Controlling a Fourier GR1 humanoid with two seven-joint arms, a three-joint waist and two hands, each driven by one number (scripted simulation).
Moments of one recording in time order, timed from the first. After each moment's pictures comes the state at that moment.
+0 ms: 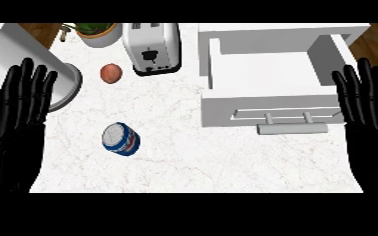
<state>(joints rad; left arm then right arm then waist) 0.00 0.11 0.00 -2.10 -0.04 0.01 0.01 0.00 -0.10 0.00 -2.10 -0.03 0.02 0.00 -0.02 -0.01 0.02</state>
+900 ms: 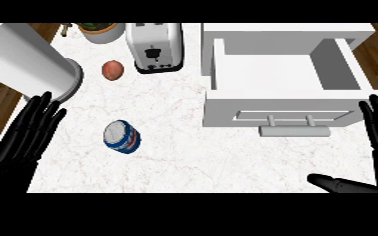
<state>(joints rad) 0.19 0.18 0.00 -2.26 0.12 -0.11 0.34 0.17 -0.10 -0.15 -2.11 -0.08 -0.01 0.16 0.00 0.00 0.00</state>
